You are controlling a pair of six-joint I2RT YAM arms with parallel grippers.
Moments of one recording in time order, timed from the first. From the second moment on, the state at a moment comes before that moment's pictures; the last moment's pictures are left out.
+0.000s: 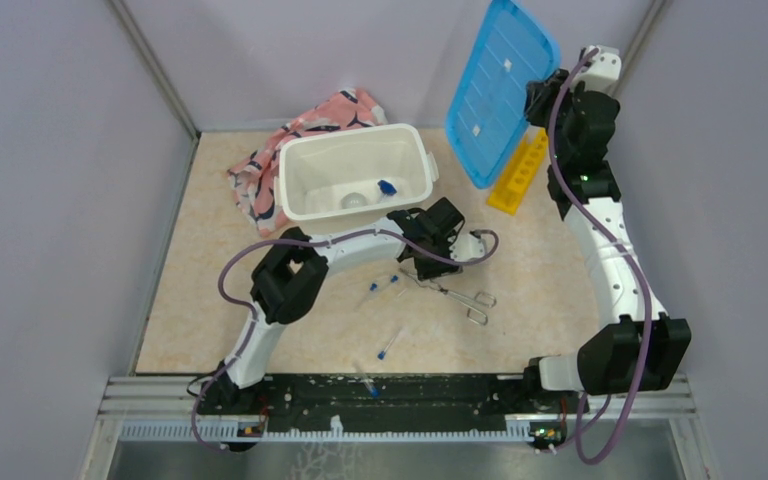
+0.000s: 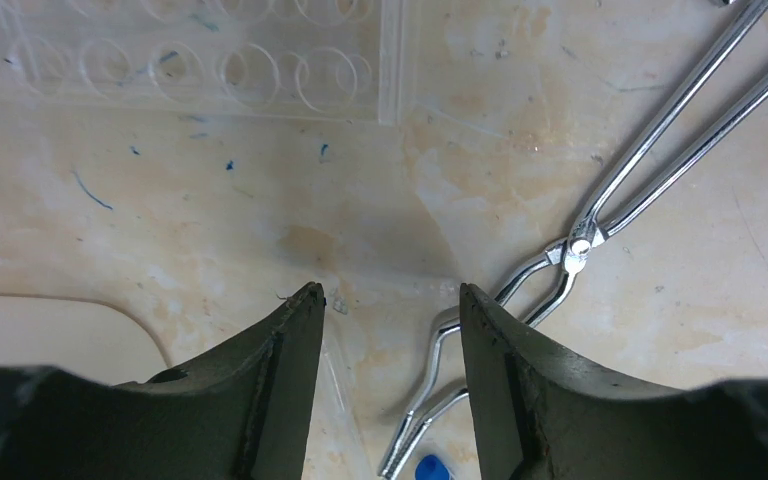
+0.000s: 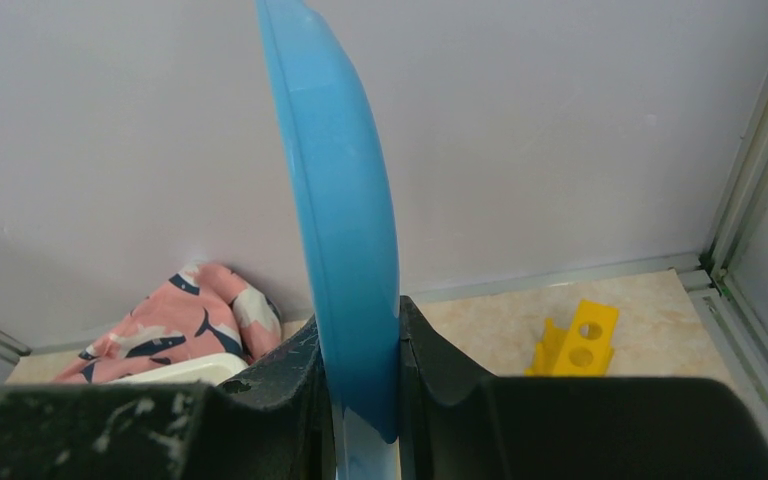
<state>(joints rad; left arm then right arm) -0.97 2.19 1.71 -0.56 0.09 0.55 0.07 1.34 1.37 0.07 0.04 0.27</state>
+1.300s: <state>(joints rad) -0.96 1.68 1.43 -0.09 -0.14 0.41 0.07 1.29 1.45 0.06 -0.10 0.44</state>
